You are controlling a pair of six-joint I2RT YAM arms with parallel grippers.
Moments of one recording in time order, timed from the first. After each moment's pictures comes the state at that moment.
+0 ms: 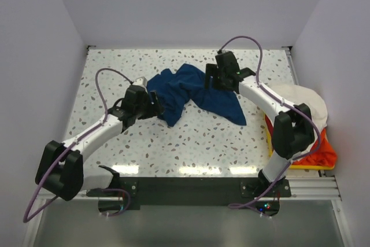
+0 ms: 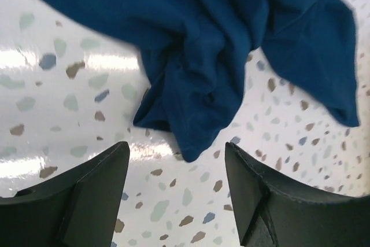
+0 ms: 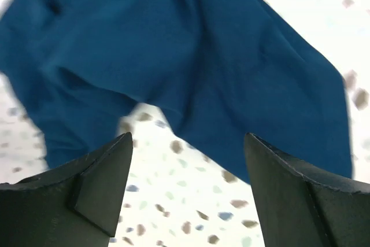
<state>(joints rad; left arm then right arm) -0.40 1.25 0.78 -0.21 0.01 -0.60 0.45 1.76 1.48 -0.53 0.09 0.46</state>
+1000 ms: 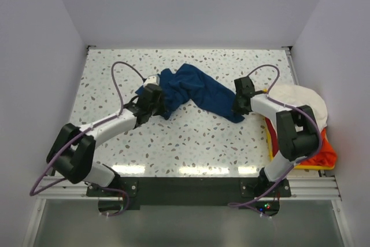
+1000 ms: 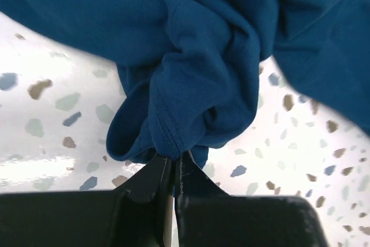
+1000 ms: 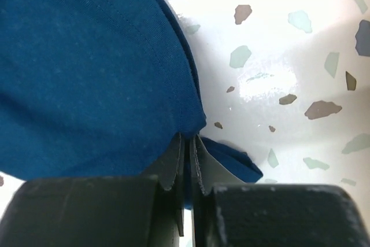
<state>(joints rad) -0.57 1.50 0.82 -0.09 -0.21 -0.64 0.26 1.68 0.95 -0.34 0.22 0.58</state>
